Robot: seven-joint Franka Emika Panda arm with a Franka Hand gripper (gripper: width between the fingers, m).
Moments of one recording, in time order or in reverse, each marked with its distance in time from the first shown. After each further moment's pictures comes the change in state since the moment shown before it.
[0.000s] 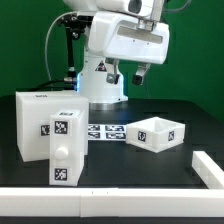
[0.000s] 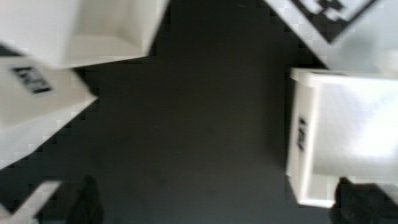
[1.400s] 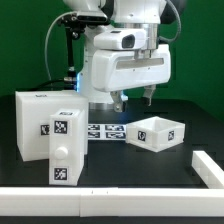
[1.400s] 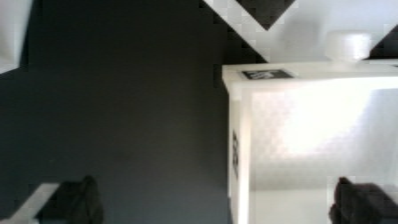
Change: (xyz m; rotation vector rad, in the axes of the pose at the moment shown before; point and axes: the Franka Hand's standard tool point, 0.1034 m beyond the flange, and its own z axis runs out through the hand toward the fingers) arm 0.005 -0.061 0.057 0.218 0.127 0.202
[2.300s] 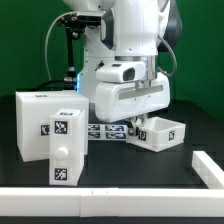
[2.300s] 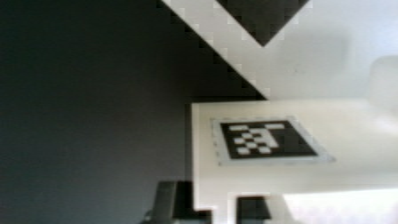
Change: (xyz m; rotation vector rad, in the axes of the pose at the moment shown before) arm 0.000 -0.012 0.053 -0.002 0.058 -0.014
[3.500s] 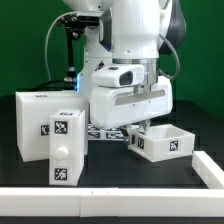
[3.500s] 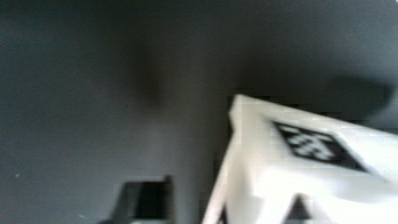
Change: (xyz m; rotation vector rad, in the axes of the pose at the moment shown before) arm 0.029 0.038 0.002 -0.006 0.001 0.036
